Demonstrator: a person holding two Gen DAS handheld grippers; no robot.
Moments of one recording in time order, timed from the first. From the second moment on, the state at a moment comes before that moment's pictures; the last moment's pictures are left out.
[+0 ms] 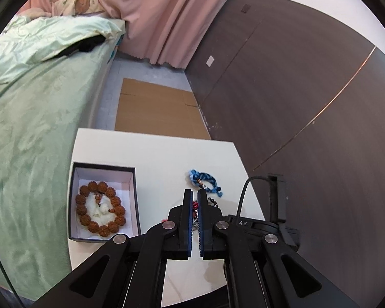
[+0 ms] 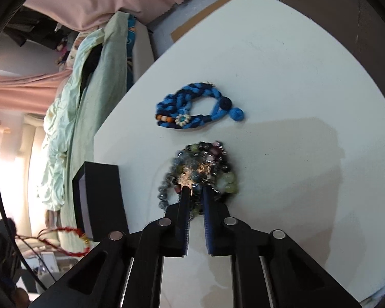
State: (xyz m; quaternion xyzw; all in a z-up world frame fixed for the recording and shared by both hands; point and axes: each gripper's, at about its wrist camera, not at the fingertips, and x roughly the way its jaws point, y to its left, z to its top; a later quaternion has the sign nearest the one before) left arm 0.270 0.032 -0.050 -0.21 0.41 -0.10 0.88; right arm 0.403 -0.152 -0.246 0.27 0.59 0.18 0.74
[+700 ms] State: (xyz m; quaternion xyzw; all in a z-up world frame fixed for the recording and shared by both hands) left arm 0.249 0.061 -0.027 -0.22 0.38 -0.07 0.90; right arm 0.401 -0.139 -0.204 0.20 0.57 0.19 0.78
